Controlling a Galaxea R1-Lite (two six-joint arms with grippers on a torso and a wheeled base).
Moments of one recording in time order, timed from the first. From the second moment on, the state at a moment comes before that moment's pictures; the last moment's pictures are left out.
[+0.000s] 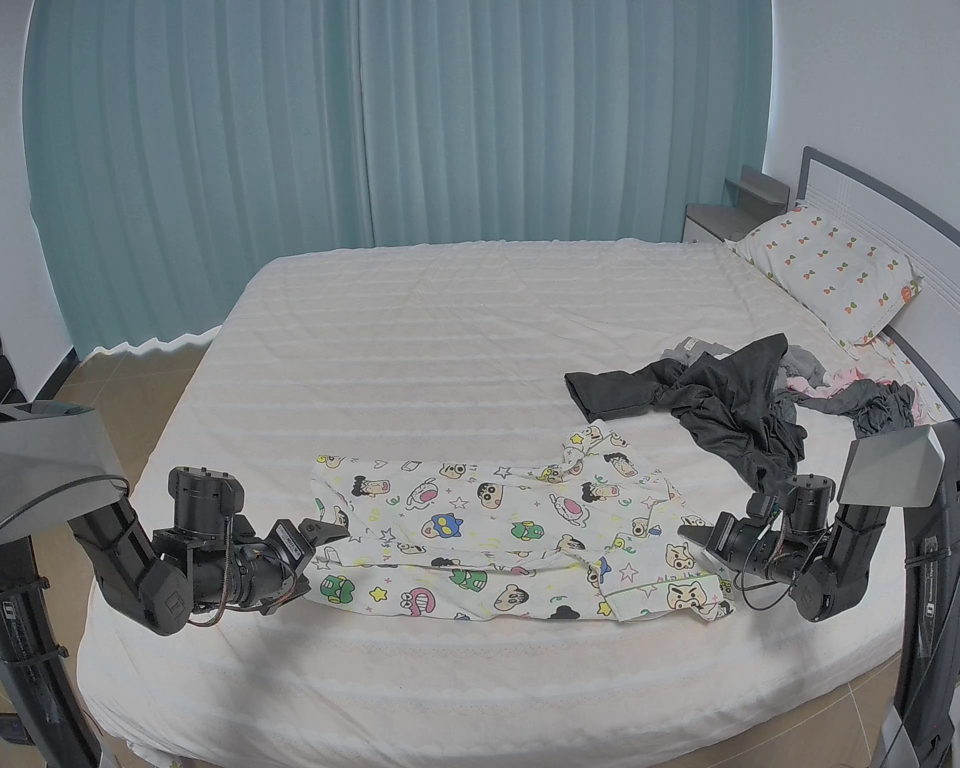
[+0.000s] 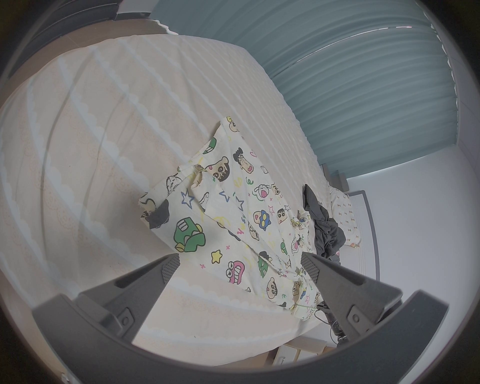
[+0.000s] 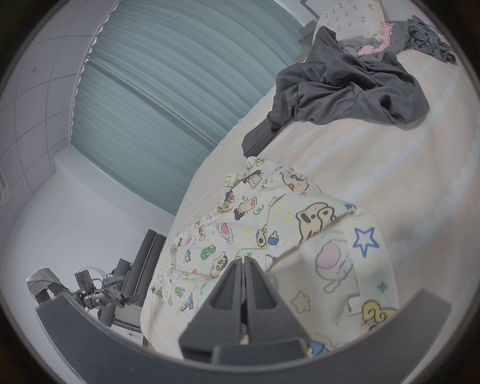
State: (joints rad) left arm -0.16 2.10 -0.52 -0.90 -0.30 -0.96; right arm 0.04 2.47 -0.66 -1.37 0.51 0.63
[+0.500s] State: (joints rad) left arm -0.16 2.12 -0.53 -0.93 -0.27 -0.96; right arm 0.01 2.48 -0.80 -1.21 0.45 0.63
